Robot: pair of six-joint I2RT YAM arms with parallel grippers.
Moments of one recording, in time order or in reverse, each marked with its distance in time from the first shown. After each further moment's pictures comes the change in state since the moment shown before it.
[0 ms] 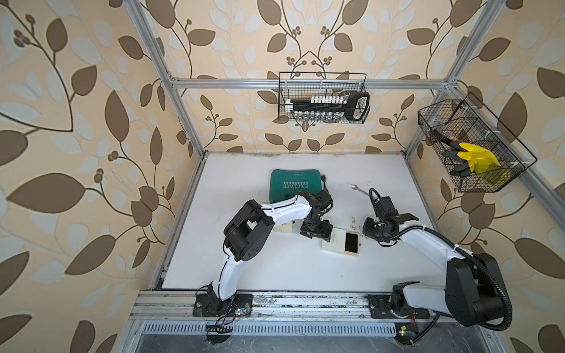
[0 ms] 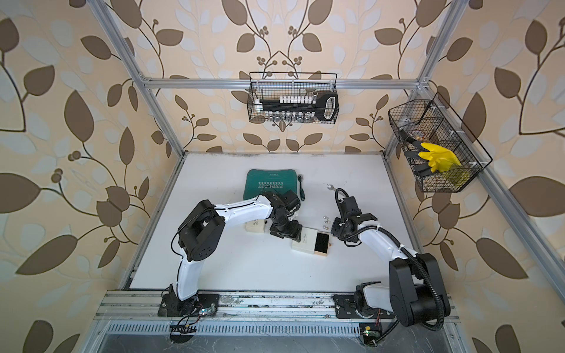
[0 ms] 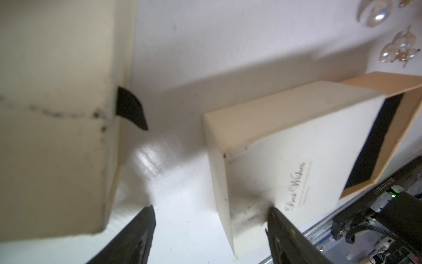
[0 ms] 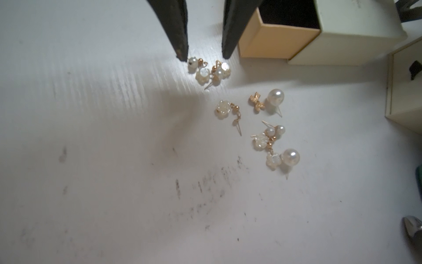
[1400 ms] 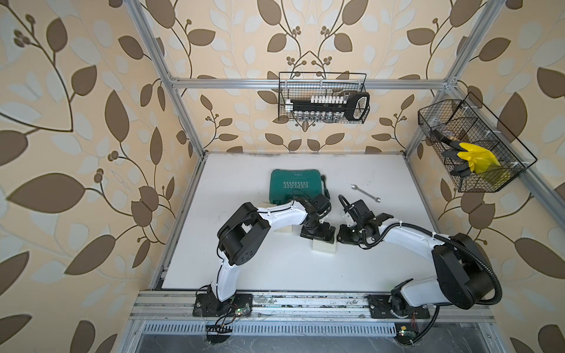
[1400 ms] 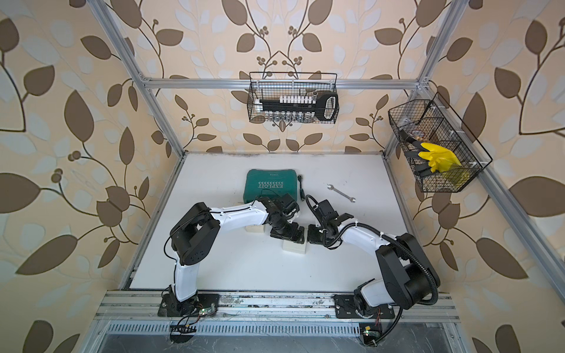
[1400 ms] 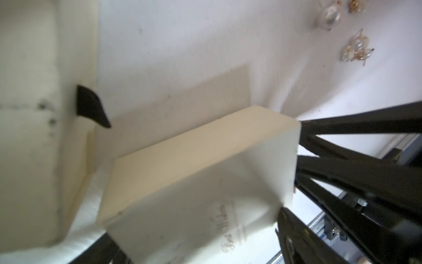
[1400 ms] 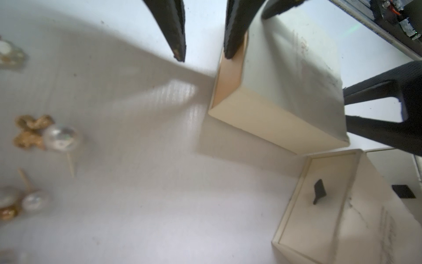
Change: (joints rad) left arm -0.019 -0.077 -0.136 0.174 0.024 -0.008; right arm 0.284 0.150 0.047 0.118 -0.229 -0.058
